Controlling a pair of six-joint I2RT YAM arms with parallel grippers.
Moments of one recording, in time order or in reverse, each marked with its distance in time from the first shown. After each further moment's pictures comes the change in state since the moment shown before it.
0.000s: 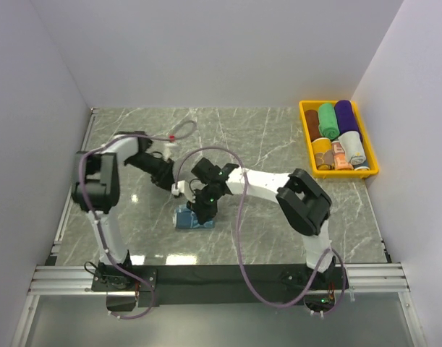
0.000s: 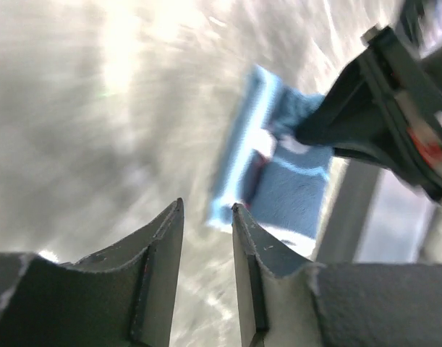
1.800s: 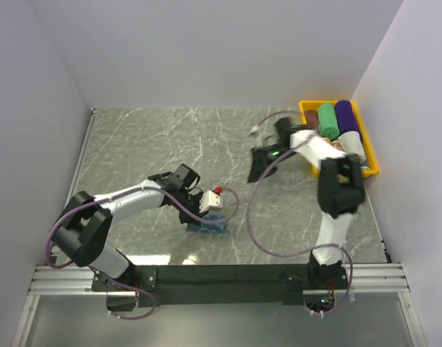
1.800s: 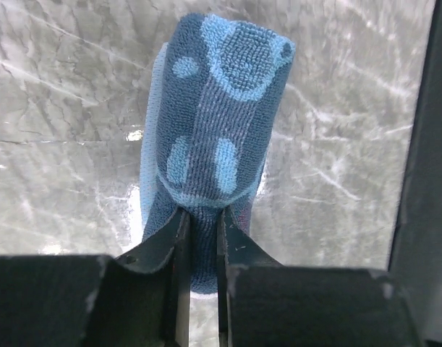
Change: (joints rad) left arm -0.565 -0.520 -0.544 0.572 -0.399 -0.057; right arm -0.666 0.018 0.111 -0.376 -0.344 0.261
